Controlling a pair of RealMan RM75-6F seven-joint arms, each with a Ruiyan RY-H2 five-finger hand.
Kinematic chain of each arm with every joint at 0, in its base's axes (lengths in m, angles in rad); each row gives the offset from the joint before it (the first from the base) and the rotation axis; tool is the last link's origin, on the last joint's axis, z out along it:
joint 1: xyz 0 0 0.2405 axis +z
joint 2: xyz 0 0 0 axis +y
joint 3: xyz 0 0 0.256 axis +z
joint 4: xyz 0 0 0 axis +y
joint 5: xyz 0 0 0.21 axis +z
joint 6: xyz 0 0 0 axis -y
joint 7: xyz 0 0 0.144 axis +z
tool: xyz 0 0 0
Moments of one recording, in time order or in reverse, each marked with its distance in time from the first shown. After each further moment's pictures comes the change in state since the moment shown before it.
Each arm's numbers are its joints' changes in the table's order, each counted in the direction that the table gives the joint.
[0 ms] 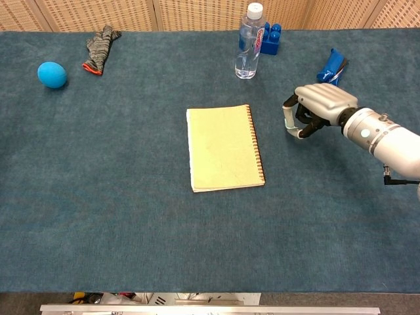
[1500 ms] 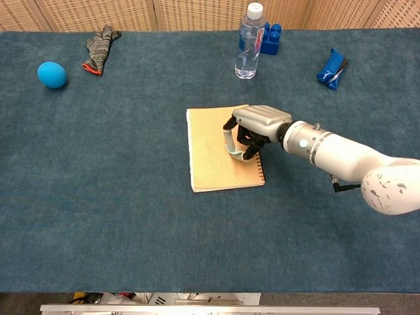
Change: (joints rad) left arm 0.014 0.015 0.007 0.010 0.005 -0.011 -0.021; right arm 0.152 -0.122 0.022 -0.056 0.091 0.158 -0.007
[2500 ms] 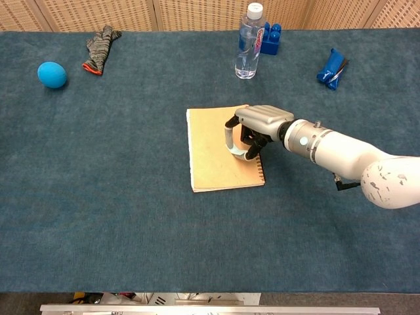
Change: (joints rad) left arm 0.004 -0.003 -0.001 0.011 0.001 -0.003 -0.011; right arm 0.026 0.019 -0.008 -0.038 0.129 0.010 -0.096
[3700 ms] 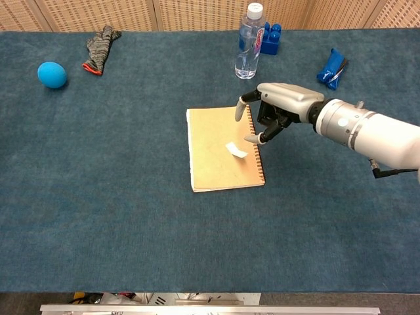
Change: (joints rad) left arm 0.001 0.017 -0.004 -0.019 0.026 -0.021 -0.002; right arm -0.065 0.212 0.012 -0.216 -0.098 -0.075 0.153
